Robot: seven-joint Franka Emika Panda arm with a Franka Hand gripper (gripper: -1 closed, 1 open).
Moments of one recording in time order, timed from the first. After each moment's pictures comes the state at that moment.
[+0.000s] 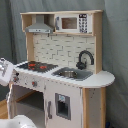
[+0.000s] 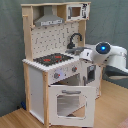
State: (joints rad) arm -0.46 -1.11 1.26 -2.16 0.07 1.85 -0.66
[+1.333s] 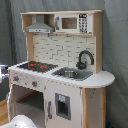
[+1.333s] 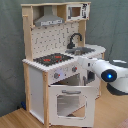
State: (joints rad) arm -0.47 -1.38 1.35 -2.12 -0.21 1.98 -0.66
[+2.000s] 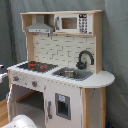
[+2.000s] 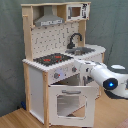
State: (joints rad) arm -0.50 -1.47 1.37 -2.13 -0.22 2.17 -0.62
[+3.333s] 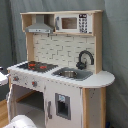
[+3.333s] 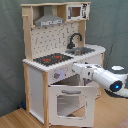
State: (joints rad) arm -0.48 -1.51 1.38 -2.28 -0.24 2.56 -0.57
